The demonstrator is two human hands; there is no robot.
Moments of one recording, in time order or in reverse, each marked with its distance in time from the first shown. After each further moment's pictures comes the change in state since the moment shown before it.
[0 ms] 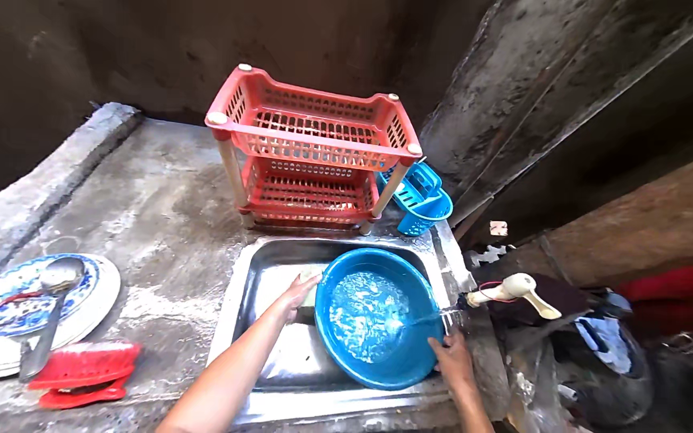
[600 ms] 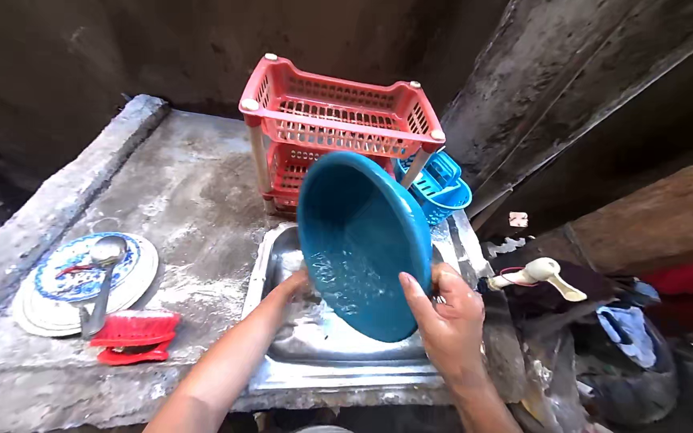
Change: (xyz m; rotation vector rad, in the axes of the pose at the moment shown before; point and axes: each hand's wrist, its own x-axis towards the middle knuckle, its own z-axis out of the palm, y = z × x) left_hand -0.030 0.011 -0.036 0.490 -0.034 0.008; right_hand -0.109 -0.181 0.024 0.280 0.100 -1.099
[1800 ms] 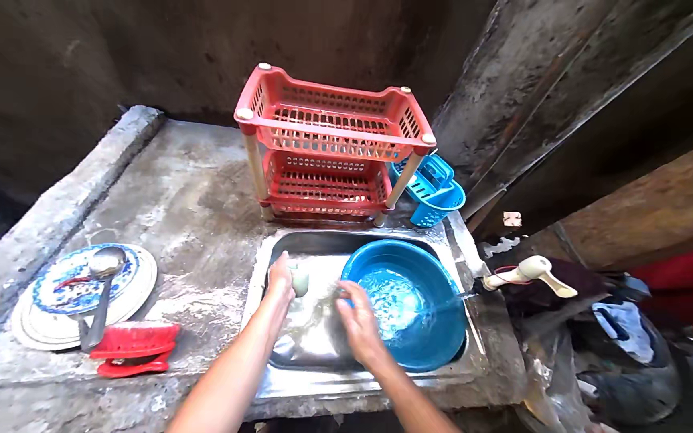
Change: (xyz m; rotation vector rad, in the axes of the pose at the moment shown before) left_hand -0.011 0.027 -0.007 -0.790 0.569 0.031; right_hand -0.066 0.060 0.084 0.189 -0.447 0.552
